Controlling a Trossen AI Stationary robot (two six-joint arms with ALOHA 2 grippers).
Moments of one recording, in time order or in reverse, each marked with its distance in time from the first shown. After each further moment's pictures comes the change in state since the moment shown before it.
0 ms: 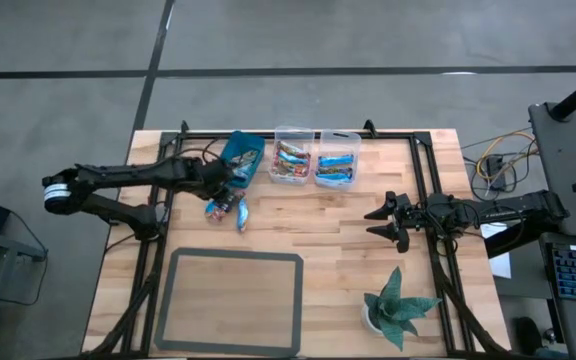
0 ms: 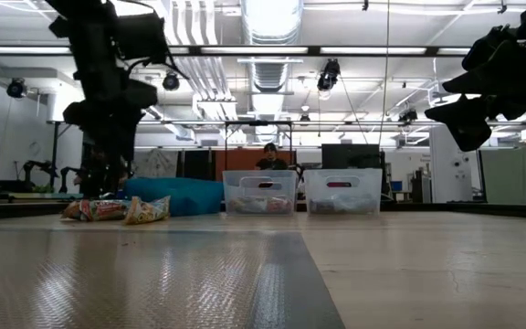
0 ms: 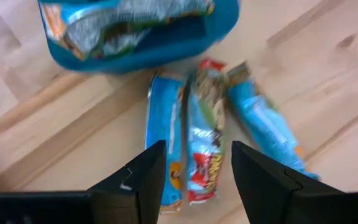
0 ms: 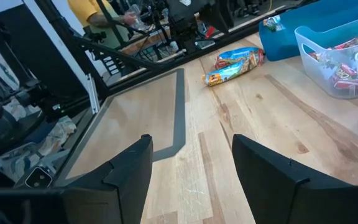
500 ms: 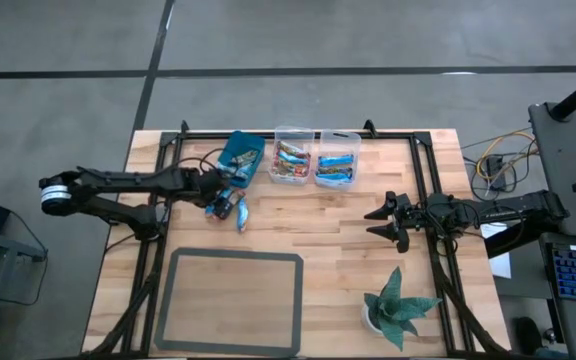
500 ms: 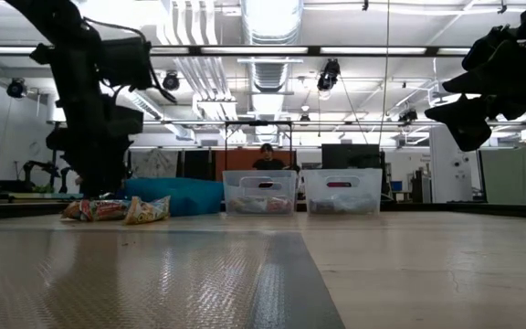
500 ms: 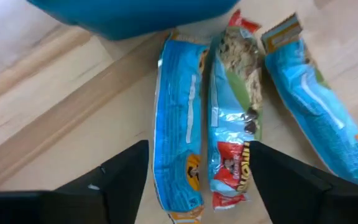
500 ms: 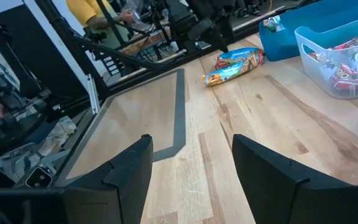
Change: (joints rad) left arm -0.004 -0.033 -0.206 0.162 0.000 0.000; right arm 0.000 0.000 0.000 0.000 0.000 0.000
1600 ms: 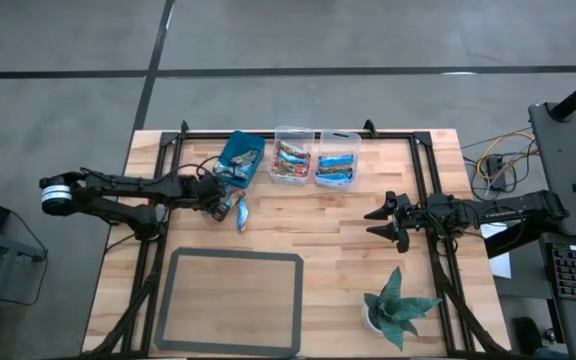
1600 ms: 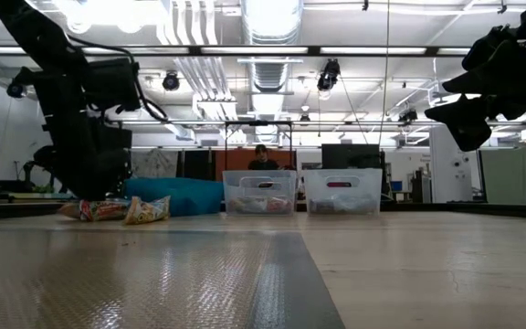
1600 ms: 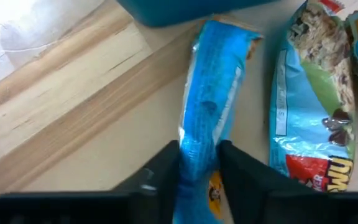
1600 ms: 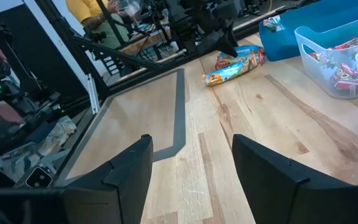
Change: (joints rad) left arm 0.002 0.006 -0.164 0.169 -0.127 0.003; right arm 0.000 0.000 0.000 0.000 0.000 0.000
